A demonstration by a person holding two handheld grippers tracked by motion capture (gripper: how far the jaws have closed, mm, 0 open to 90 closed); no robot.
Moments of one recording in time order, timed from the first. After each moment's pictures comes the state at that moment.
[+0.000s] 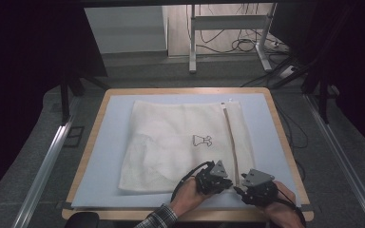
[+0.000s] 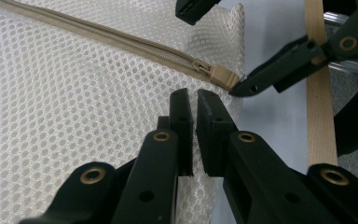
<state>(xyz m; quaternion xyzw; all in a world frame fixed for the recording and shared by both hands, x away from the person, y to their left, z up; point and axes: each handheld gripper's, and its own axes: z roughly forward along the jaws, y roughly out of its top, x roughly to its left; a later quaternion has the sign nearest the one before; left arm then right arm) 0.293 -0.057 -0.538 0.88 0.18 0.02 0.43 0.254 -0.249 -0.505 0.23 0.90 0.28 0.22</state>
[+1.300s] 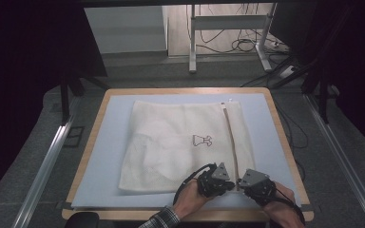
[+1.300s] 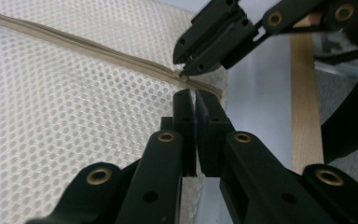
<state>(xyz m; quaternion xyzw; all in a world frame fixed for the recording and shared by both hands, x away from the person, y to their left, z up) 0.286 -0.063 -0.537 0.89 0.16 0.03 0.42 0.258 -0.244 -0.503 0.20 0.92 0.24 0.23</state>
